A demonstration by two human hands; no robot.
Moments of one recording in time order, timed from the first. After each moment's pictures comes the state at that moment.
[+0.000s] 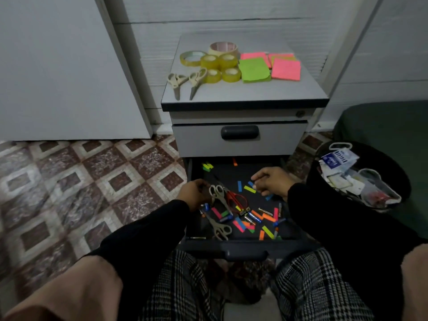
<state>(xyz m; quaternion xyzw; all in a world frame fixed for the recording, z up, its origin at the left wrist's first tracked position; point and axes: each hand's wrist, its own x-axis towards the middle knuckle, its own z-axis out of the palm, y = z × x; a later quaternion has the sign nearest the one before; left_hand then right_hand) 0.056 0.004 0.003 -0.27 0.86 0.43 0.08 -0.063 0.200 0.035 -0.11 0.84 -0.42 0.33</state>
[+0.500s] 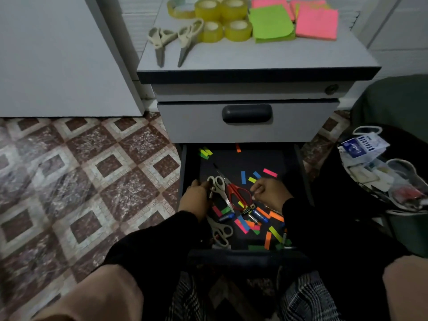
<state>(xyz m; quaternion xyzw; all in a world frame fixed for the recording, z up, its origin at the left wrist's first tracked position) 0.020 0.004 -0.091 -0.24 0.93 0.24 0.14 -0.081 0.185 -0.068 -0.15 0.88 -0.33 0.31</state>
